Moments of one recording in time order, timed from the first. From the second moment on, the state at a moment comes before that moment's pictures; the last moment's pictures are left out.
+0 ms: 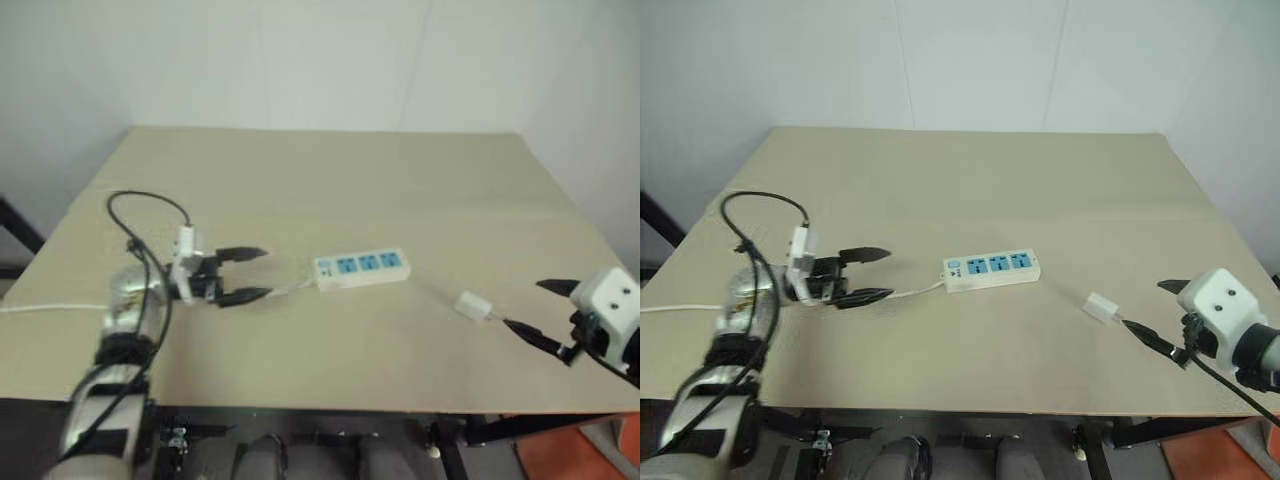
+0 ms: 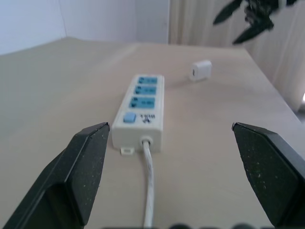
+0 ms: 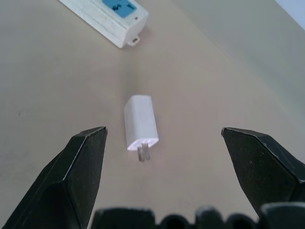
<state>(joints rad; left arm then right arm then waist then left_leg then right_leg) -0.72 0.48 0.10 0.80 -0.41 -0.16 -1.55 0.20 -0.92 -0.55 -0.39 0.30 0.35 0.91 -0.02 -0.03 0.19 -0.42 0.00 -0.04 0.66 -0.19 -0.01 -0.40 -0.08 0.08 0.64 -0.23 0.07</state>
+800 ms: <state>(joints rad) -1.02 0.24 0.01 1.35 0.02 -0.44 -1.18 0.26 -0.89 -0.50 -0.80 0.34 0.59 0.80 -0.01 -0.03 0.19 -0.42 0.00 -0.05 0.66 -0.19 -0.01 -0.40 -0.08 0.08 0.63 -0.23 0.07</state>
